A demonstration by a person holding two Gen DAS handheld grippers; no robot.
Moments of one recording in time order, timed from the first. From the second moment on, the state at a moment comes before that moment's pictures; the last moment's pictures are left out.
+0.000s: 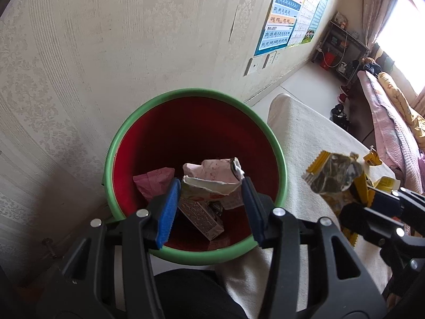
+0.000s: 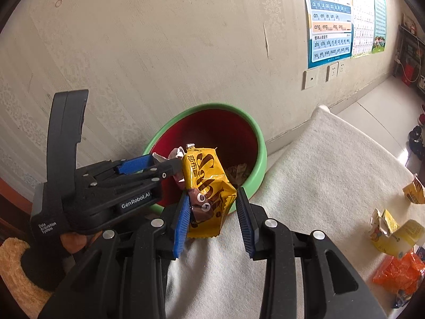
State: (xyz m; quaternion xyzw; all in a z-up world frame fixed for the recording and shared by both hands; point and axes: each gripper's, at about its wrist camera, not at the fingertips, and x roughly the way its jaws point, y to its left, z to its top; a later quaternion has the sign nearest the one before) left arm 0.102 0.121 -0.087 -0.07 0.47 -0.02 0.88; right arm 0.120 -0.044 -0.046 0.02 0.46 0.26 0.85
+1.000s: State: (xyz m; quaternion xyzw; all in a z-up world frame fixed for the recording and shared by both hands) left arm 0.091 0.061 -0.082 -0.06 0.46 -0.07 0.88; right arm 0.062 -0.308 -0.078 0.09 0.46 -0.09 0.88
